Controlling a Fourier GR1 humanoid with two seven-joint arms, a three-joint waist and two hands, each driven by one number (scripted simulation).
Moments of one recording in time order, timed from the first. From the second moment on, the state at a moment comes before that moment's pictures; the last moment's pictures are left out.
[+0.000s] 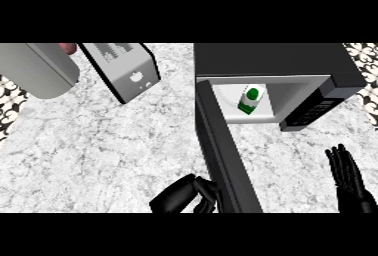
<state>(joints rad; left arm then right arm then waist) -0.08 0.00 -0.64 -1.42 -0.19 -0.22 -0.16 0.27 -0.16 -0.12 -1.52 -0.06 0.14 -0.64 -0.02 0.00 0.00</state>
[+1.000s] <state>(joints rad) -0.45 0.01 -1.09 -1.18 0.23 0.47 -0.19 0.40 -0.30 -0.21 -1.85 -0.34 0.37 -0.49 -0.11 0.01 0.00</state>
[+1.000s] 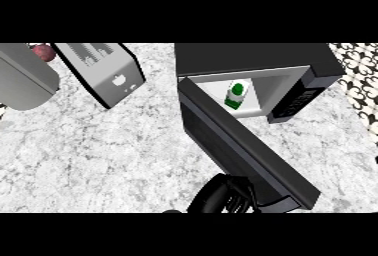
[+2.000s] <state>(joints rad) -0.76 0.00 -0.98 -1.06 0.56 0.66 -0.24 0.36 -0.42 -0.18 -2.00 -0.52 0.52 -0.38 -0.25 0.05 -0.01</state>
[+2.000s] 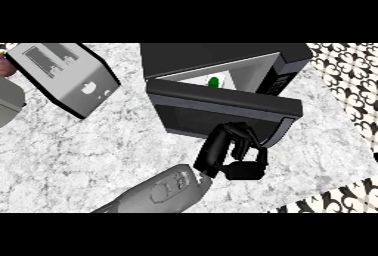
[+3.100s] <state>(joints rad) -0.91 0.00 -0.80 -0.88 0.83 0.65 -0.44 0.30 -0.51 -0.21 -2.06 -0.67 0.55 -0.31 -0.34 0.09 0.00</state>
